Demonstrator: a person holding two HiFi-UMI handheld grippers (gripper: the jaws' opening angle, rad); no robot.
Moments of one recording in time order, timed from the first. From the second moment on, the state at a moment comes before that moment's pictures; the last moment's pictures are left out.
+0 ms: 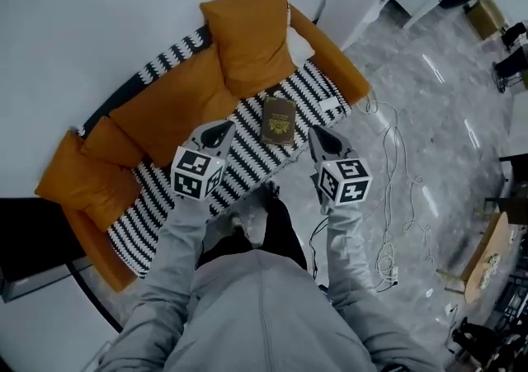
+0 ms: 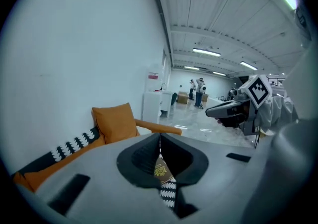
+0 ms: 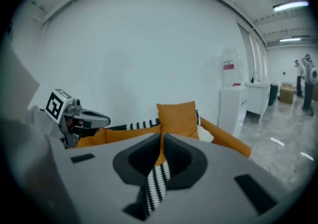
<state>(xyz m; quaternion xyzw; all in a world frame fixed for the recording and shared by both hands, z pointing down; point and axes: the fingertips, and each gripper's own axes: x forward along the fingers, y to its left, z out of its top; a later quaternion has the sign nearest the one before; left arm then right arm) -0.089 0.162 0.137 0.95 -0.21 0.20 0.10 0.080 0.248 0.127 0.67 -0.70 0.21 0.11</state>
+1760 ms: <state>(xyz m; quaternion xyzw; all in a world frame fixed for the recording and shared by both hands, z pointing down) -0.141 0.270 -0.132 0.98 -0.14 0.04 -0.15 -0.039 0.344 -0.149 0.66 -0.75 -0.05 0.09</state>
